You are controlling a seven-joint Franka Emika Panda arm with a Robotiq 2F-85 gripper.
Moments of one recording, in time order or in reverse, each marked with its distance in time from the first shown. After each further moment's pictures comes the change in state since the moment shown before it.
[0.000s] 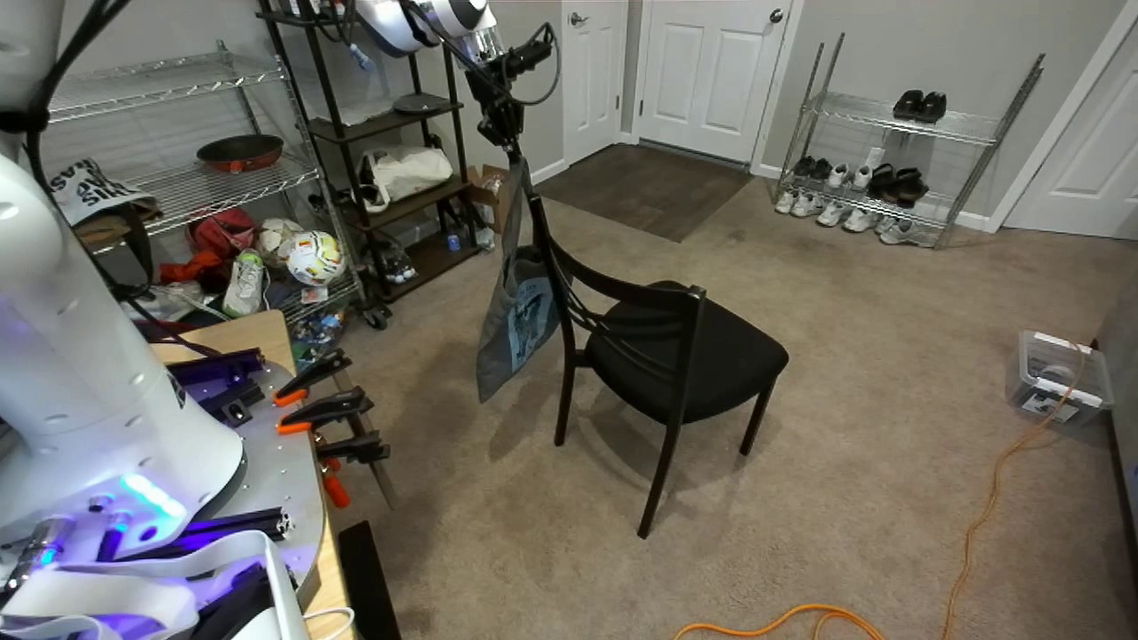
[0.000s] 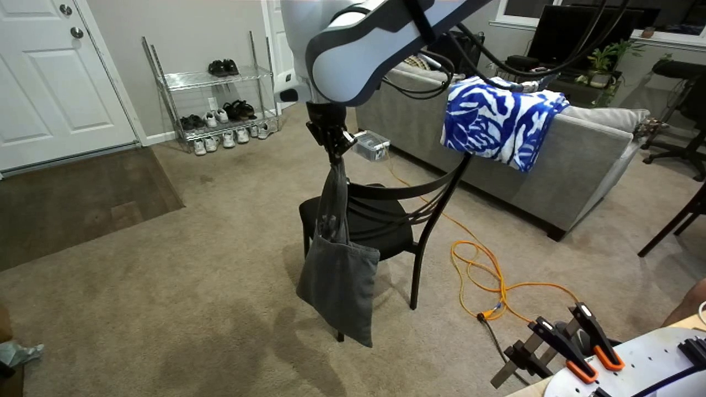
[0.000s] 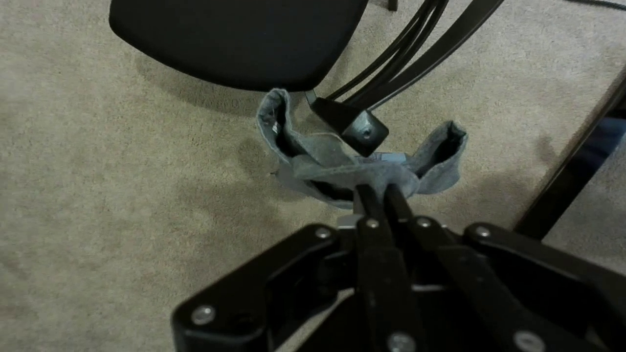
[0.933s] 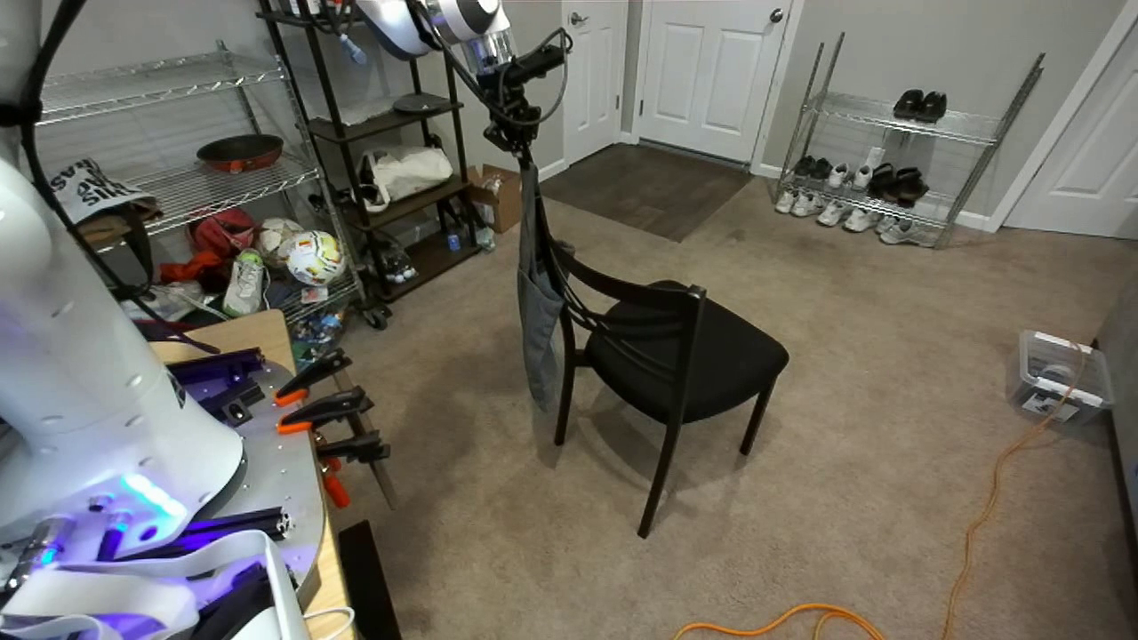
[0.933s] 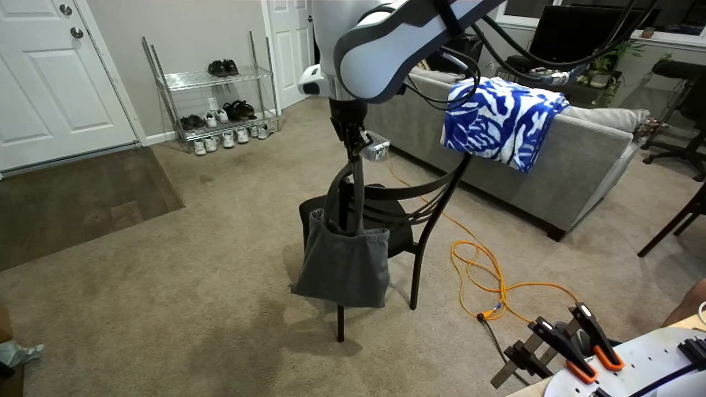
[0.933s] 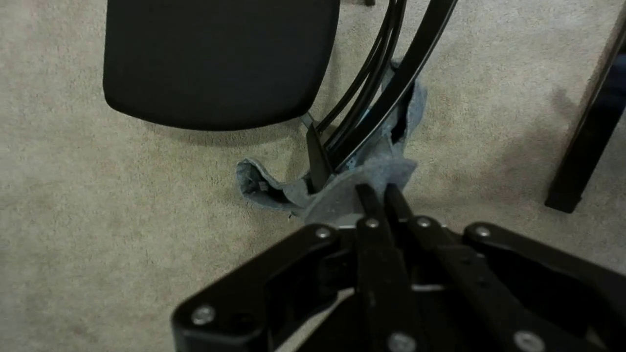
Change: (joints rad) arm -0.053 -0.068 -0.020 -0.112 0.027 0.059 0.195
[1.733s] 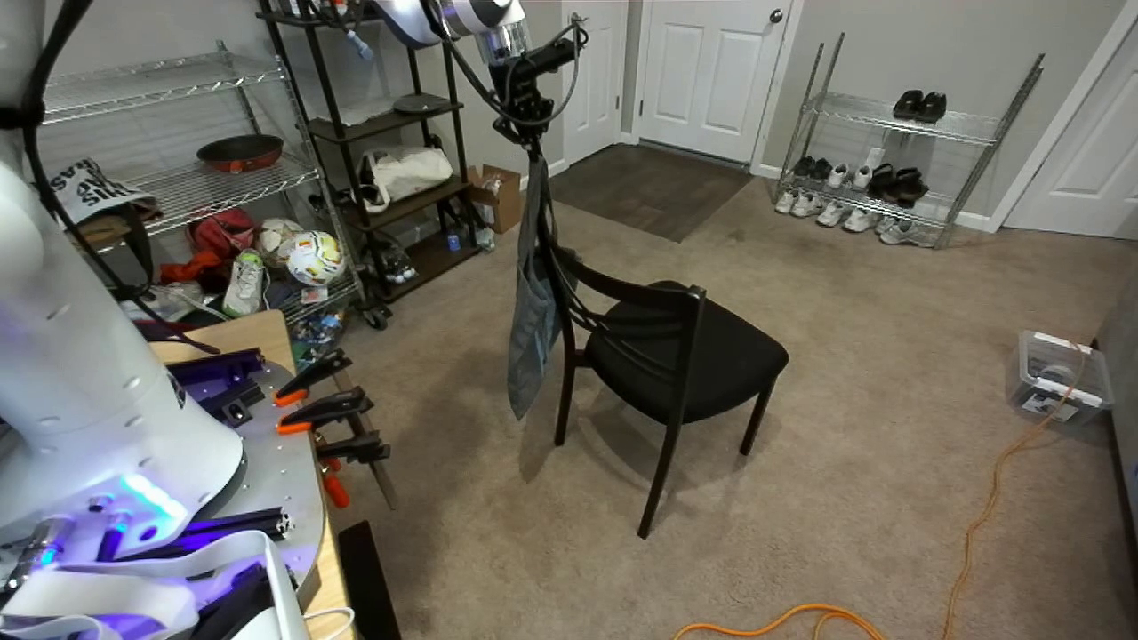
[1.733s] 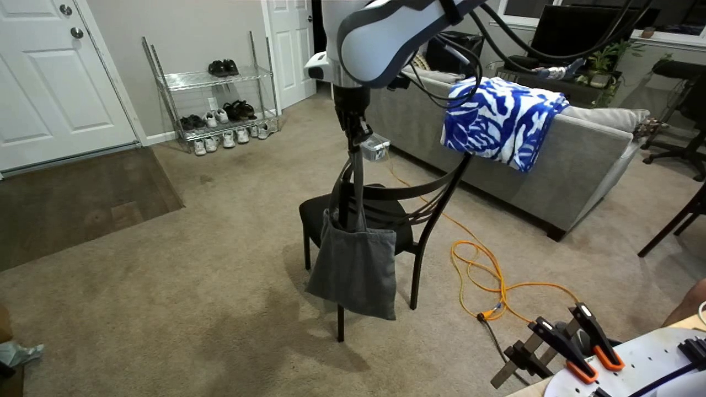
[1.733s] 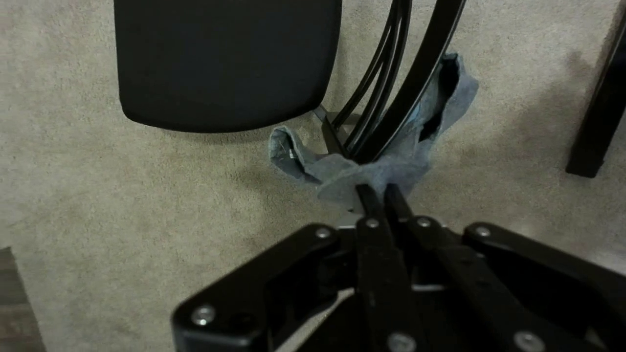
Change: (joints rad) arm -0.042 0.007 0.011 0.045 0.062 -0.002 0.021
